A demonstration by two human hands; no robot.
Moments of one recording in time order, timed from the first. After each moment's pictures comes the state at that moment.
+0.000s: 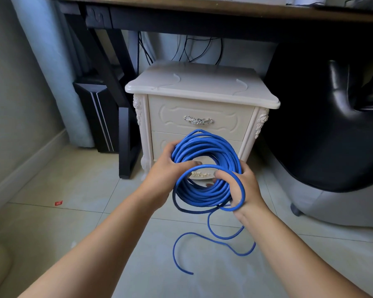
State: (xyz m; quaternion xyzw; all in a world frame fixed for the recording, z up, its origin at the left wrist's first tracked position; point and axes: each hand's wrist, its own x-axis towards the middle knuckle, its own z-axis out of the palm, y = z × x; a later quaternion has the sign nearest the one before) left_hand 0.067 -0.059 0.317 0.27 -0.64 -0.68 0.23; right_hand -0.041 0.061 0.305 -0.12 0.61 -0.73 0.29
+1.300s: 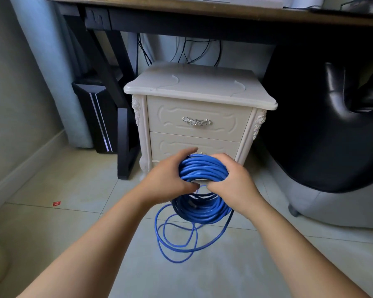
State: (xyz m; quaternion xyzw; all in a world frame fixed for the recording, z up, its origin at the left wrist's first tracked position) left_hand 0.071 -0.066 0.313 0.22 -0.87 -0.42 0.14; right_hand -0.047 0.066 0.312 -0.40 0.79 -0.44 0.15
